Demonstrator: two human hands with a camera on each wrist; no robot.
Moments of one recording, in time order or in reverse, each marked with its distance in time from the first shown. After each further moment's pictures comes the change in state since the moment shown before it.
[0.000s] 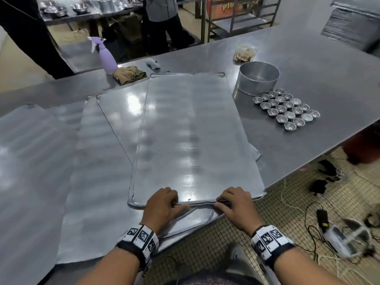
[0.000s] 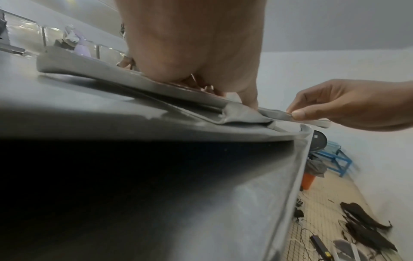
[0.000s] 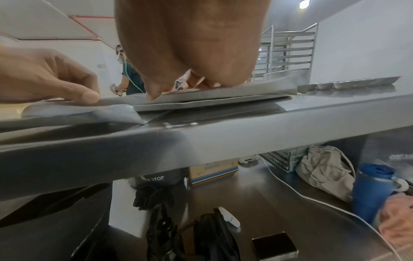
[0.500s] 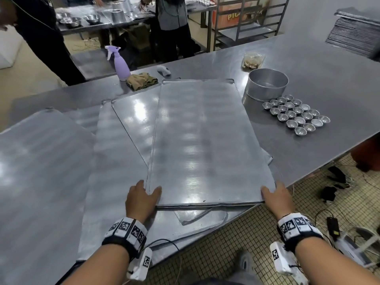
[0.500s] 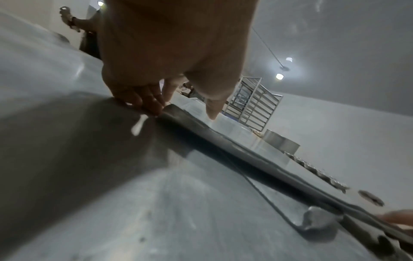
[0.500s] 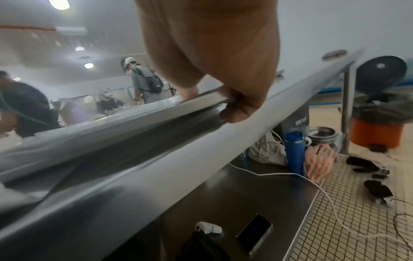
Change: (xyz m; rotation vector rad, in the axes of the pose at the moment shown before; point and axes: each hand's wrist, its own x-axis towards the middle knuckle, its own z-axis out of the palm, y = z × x) left_hand 0.002 -0.076 -0.049 -0.222 0.141 -0.606; right_hand 0.016 0.028 -0.039 0.343 0.214 0.770
